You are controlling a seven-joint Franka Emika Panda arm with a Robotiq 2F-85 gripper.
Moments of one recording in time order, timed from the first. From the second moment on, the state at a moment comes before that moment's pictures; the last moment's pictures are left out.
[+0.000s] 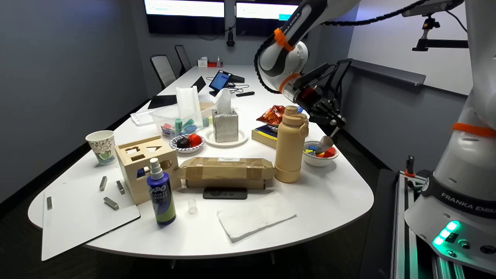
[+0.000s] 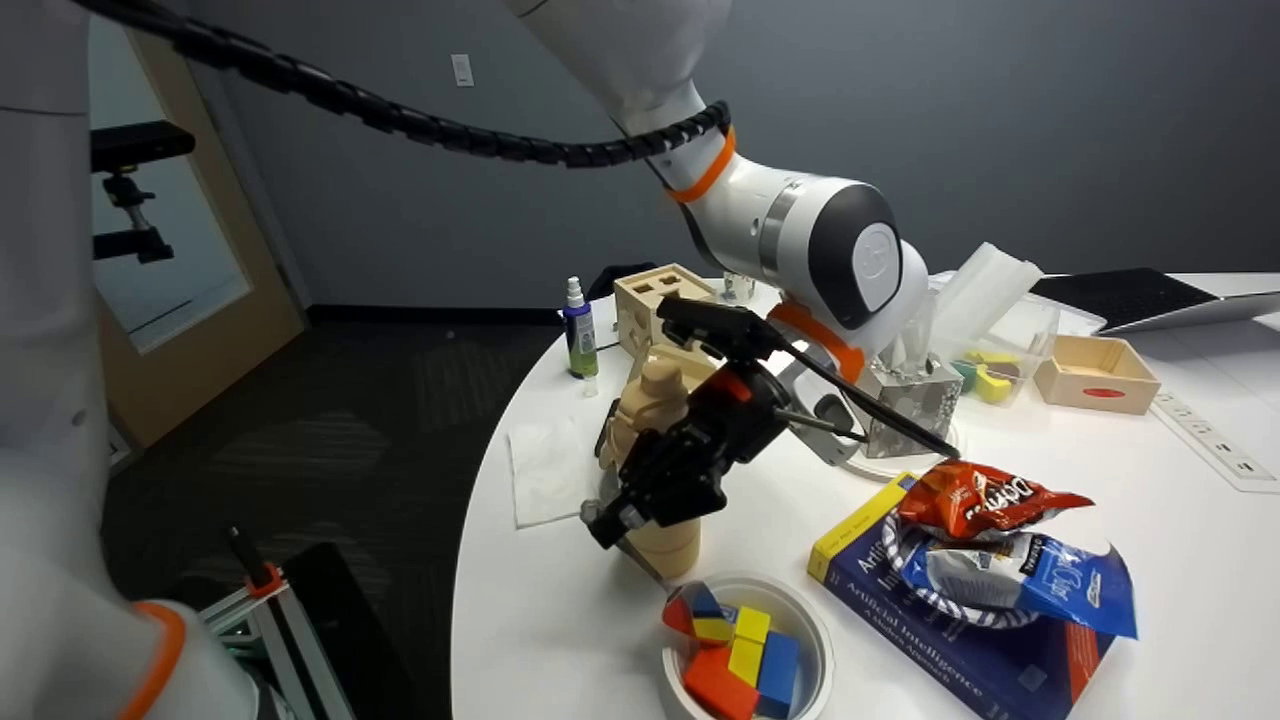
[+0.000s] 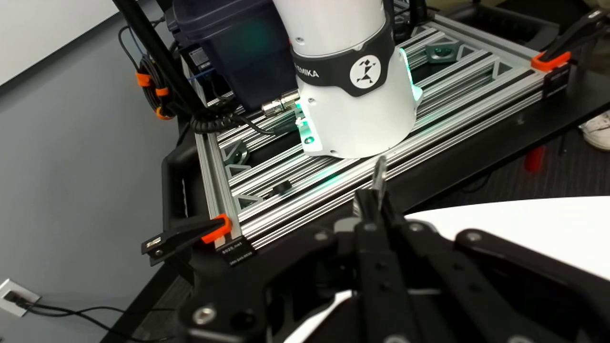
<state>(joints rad) -0.12 0.39 -0.15 -2.01 -0.05 1.25 0.28</state>
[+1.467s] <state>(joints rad) -0.07 0.39 -0.17 -2.05 -0.07 1.47 0.54</state>
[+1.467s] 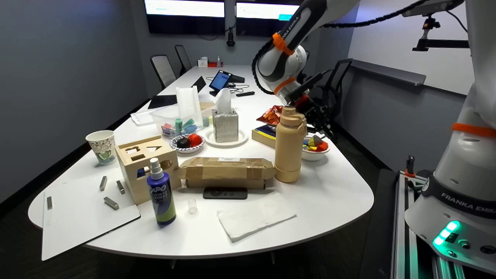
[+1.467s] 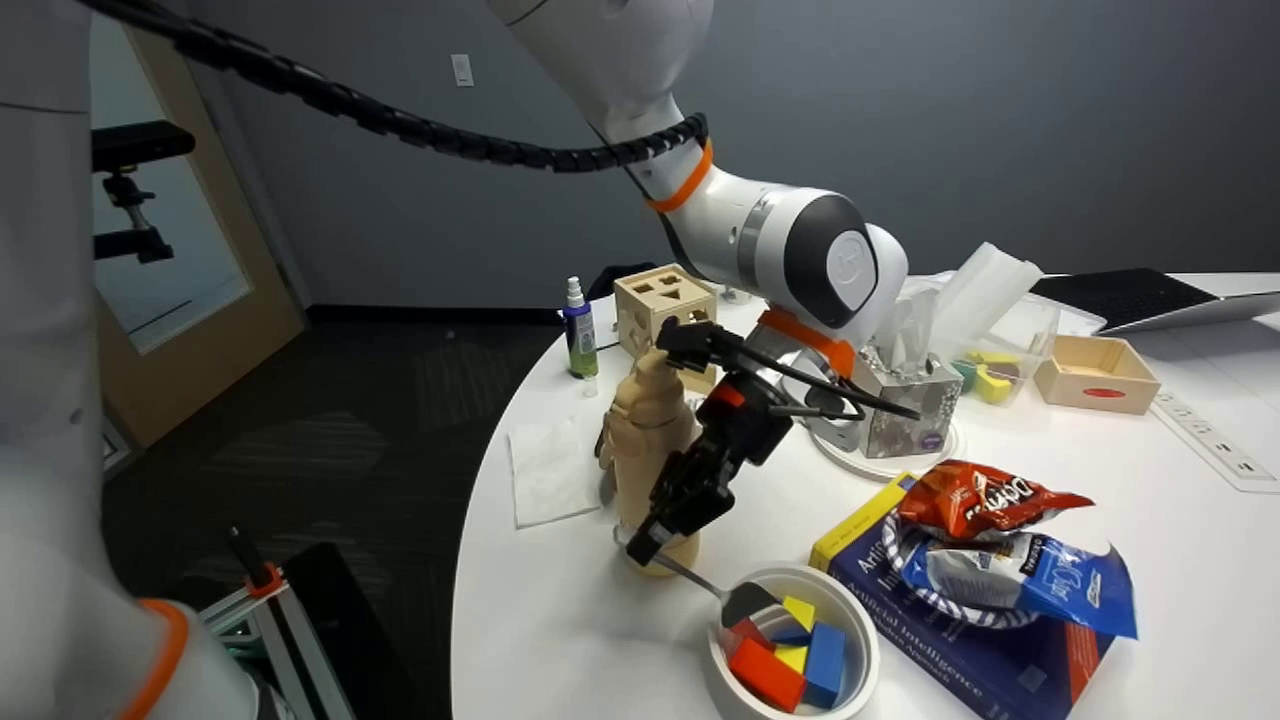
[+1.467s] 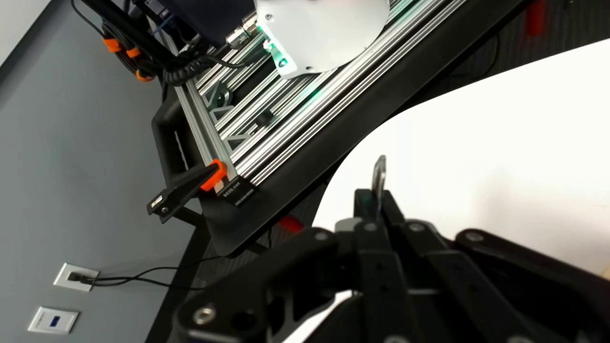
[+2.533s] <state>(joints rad) -0.12 0.39 -0.23 -2.09 -0.08 1.69 0.57</state>
